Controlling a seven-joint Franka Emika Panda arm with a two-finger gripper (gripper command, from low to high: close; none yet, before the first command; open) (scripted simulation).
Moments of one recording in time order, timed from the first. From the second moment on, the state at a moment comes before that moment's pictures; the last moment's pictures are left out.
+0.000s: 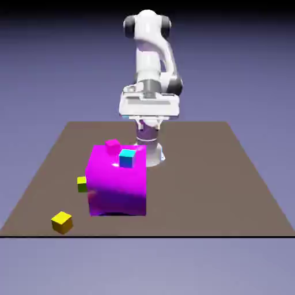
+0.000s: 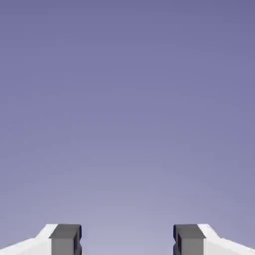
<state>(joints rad) 0.01 -0.53 -0.02 -2.78 0.01 3.01 0.73</state>
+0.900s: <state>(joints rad) -0.07 0.45 -0.43 -2.01 0.32 2.38 0.55</state>
